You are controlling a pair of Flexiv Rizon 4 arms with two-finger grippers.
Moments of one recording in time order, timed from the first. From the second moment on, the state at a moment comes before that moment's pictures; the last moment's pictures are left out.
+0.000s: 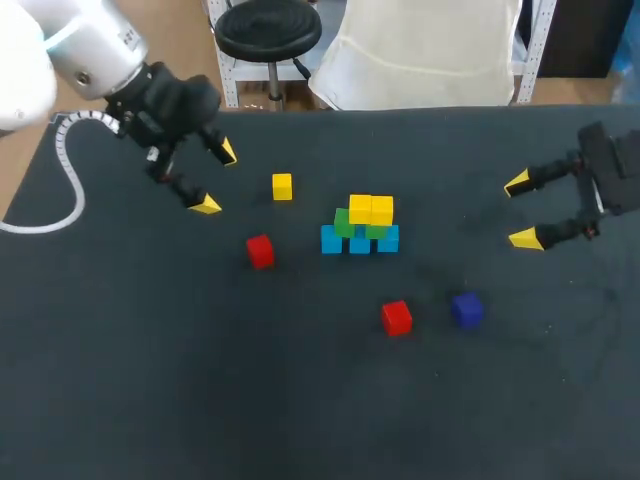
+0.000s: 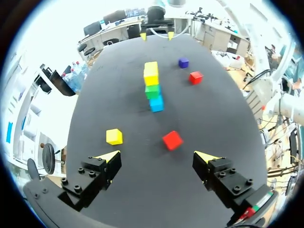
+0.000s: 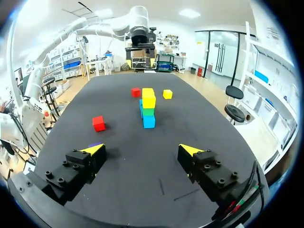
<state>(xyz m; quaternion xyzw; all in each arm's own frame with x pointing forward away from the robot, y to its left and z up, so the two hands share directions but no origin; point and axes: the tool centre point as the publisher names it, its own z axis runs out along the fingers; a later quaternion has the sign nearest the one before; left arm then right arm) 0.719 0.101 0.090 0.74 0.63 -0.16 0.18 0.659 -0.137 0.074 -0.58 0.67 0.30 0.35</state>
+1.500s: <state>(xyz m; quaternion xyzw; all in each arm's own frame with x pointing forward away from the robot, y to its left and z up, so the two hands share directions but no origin) 0.823 0.043 0.006 0.72 0.65 -0.18 0.16 0.659 -0.137 0.074 -0.58 0.67 0.30 0.35</state>
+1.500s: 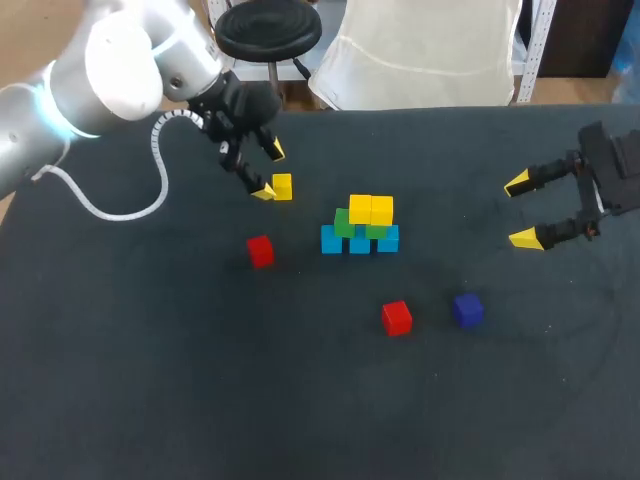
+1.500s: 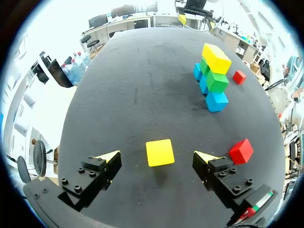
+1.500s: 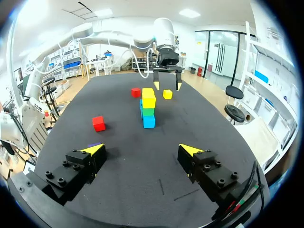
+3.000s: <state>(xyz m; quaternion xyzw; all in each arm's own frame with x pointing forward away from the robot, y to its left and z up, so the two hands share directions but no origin) 0.804 0.035 0.034 0.69 0.66 -0.21 0.20 0.659 -0.137 0.074 -0.58 0.67 0.30 0.35</state>
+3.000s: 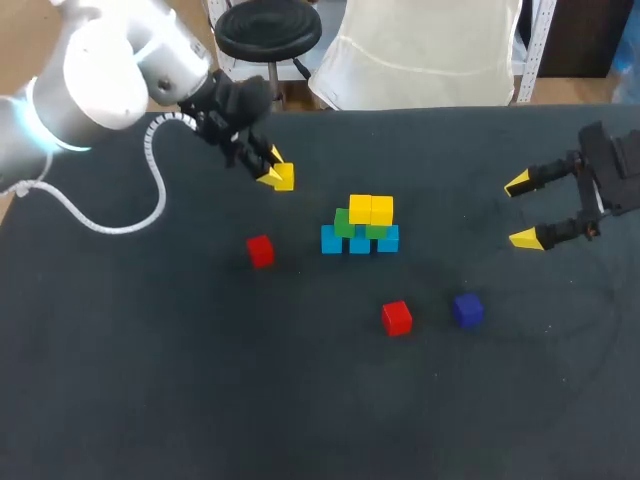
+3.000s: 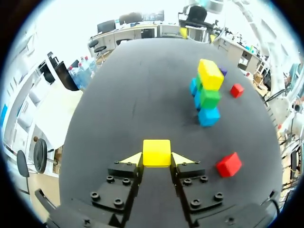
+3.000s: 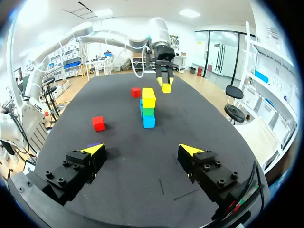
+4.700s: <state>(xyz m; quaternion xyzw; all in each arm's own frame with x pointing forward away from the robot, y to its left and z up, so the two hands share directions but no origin) 0.684 -0.026 0.084 0.71 0.63 -0.21 0.24 0.659 -0.137 0.074 -0.58 0.67 0.30 0.35</state>
